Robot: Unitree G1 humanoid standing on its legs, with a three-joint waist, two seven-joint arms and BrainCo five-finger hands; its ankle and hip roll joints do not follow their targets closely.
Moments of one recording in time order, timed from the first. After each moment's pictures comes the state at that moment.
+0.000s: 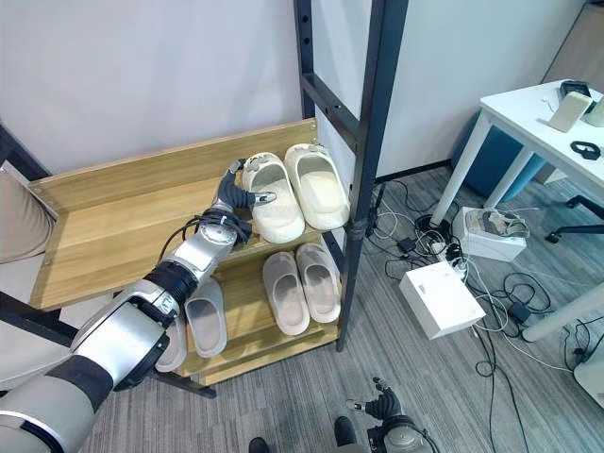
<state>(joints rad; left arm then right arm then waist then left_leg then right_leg) -1.03 0.23 -0.55 0.99 -0.25 0.00 0.41 -0.01 -0.27 0.38 0.90 0.22 -0.05 -0.22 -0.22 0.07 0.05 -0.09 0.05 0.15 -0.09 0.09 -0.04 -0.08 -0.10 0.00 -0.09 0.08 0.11</state>
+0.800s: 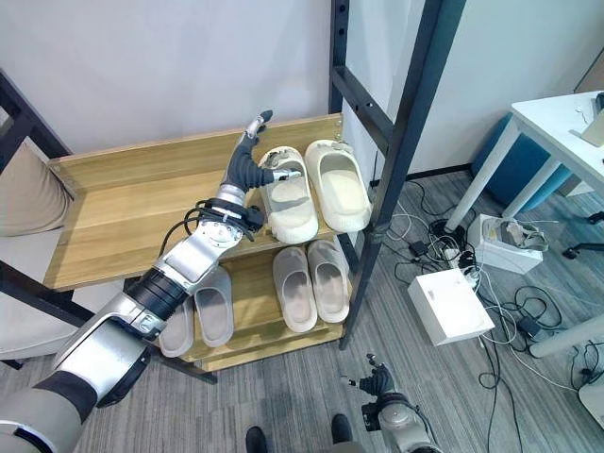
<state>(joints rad) -0.91 0.32 -0.55 0.46 -0.10 -0.05 0.43 -0.10 -0.26 0.37 0.90 0.22 -0.07 -0.22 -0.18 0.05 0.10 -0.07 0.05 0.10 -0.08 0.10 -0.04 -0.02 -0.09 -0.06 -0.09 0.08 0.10</state>
